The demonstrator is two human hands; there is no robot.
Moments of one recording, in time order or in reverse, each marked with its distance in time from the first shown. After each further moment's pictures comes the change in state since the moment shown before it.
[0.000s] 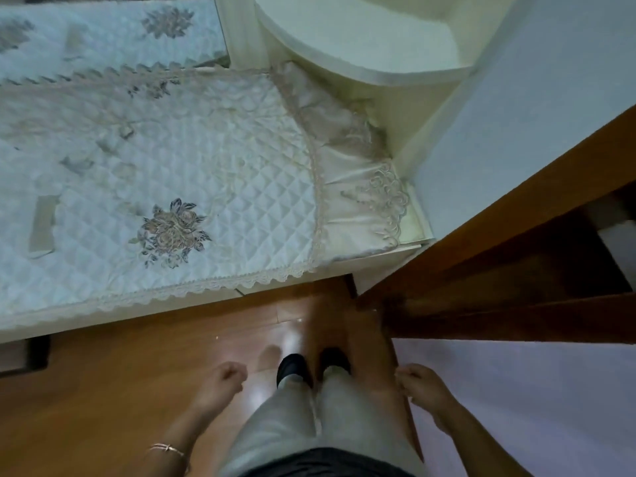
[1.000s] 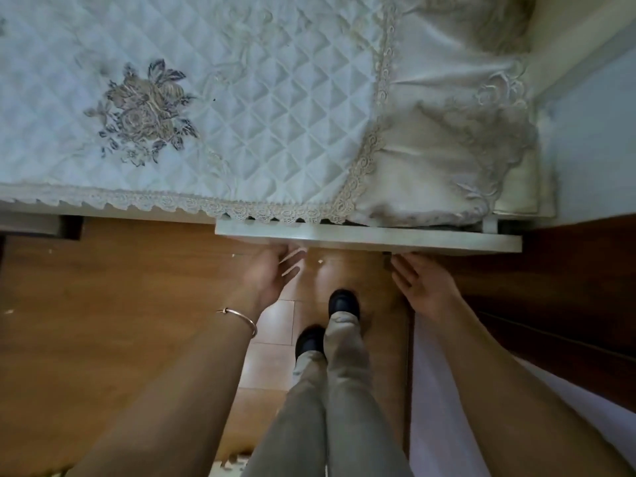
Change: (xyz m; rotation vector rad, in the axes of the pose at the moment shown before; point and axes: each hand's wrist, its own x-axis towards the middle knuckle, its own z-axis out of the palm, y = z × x) left_hand 0.118 0.071 0.073 -0.977 0.069 -0.142; right_hand 0.138 -0.103 0.017 0.794 -0.203 0.048
